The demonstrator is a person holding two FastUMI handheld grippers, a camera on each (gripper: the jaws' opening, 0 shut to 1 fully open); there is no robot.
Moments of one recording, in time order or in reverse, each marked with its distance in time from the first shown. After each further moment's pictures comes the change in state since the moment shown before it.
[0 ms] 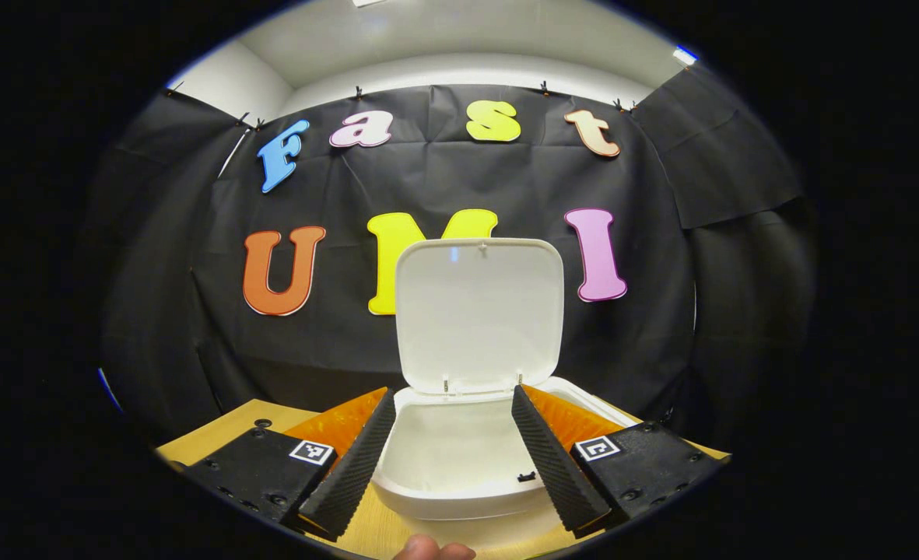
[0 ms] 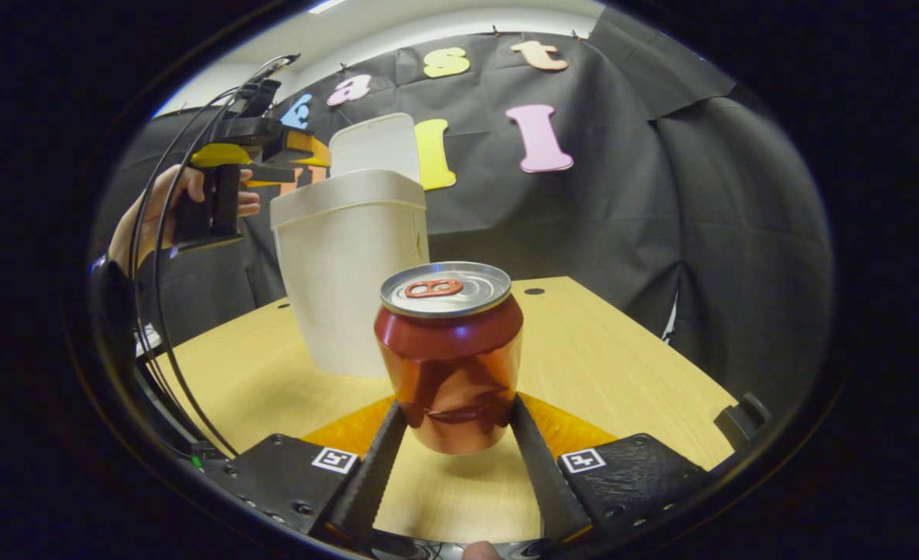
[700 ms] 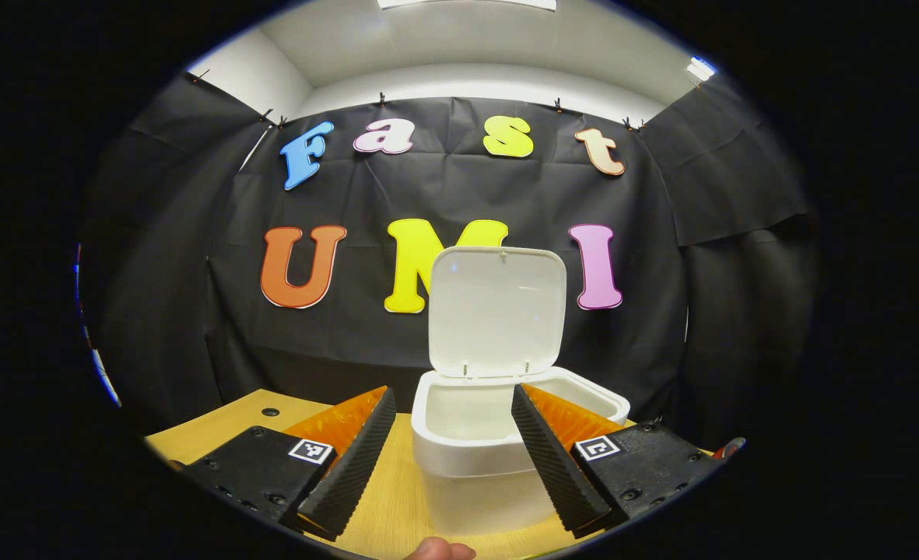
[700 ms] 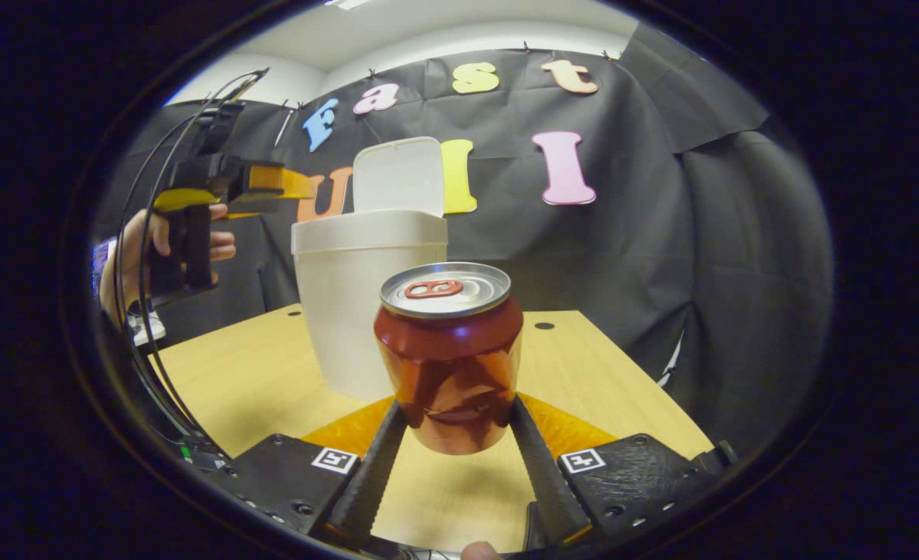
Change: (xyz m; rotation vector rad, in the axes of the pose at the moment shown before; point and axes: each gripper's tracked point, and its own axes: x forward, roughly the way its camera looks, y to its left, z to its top) left arm -0.062 0.033 -0.014 -0.050 -0.029 0.021; right arm -0.007 0.021 0.063 -0.093 -0.072 0.055
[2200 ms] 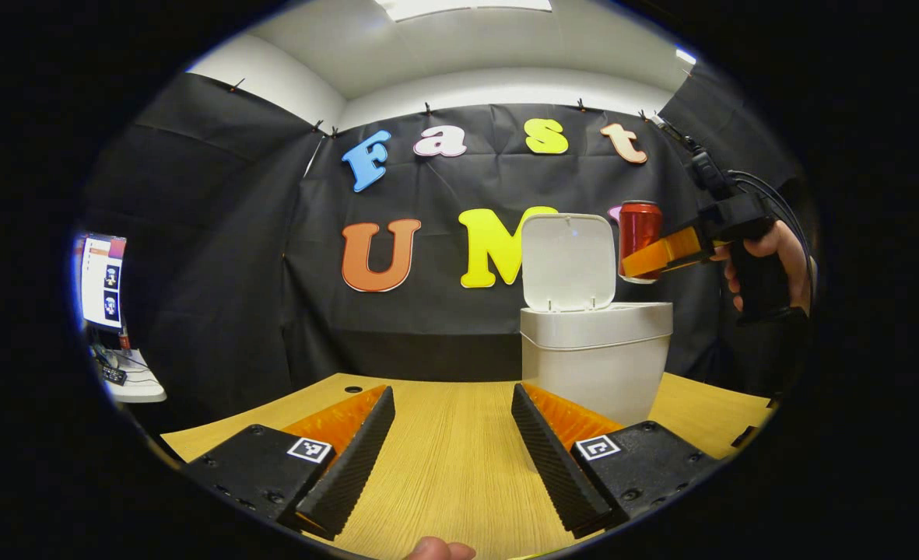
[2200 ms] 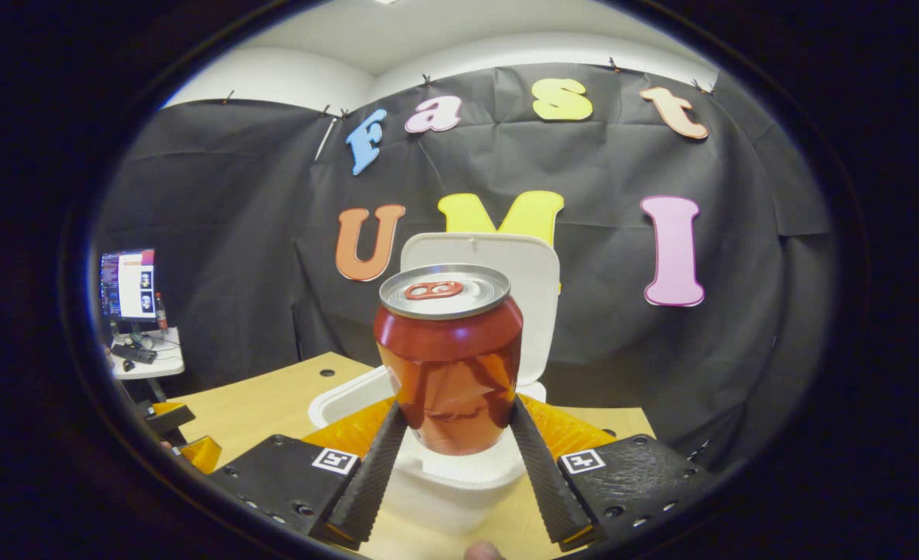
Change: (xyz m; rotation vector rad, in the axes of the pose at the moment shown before) left arm -0.119 0.101 -0.069 0.057 -0.008 0.169; right arm 0.148 0.116 0.231 -0.125 -0.051 0.134
